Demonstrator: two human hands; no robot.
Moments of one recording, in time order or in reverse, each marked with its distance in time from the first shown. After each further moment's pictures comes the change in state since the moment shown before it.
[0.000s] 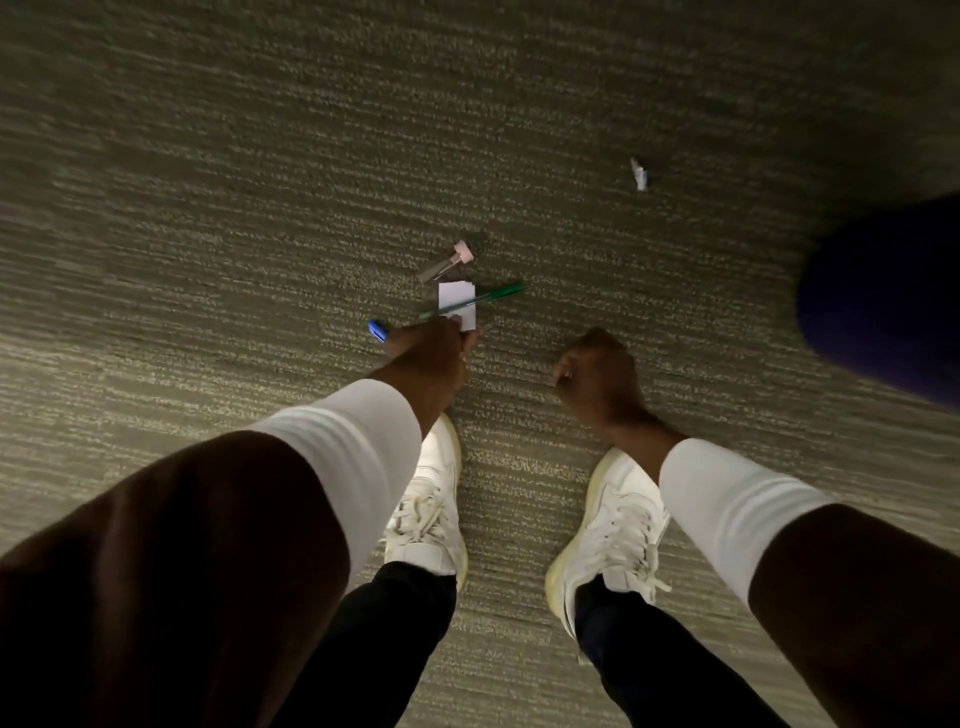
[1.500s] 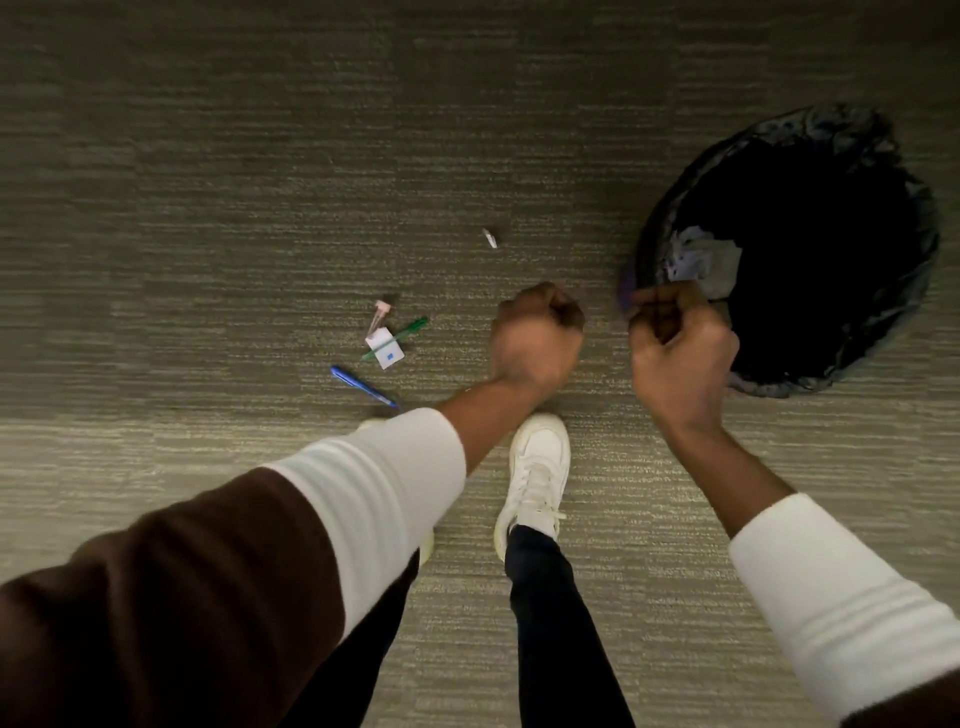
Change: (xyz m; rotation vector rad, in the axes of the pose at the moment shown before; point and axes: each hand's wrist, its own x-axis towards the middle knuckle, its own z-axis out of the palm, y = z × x) left_hand -0.312 0.059 0.114 0.523 -0.264 0.792; right_hand -0.183 0.062 -0.255 0.557 0.789 0.165
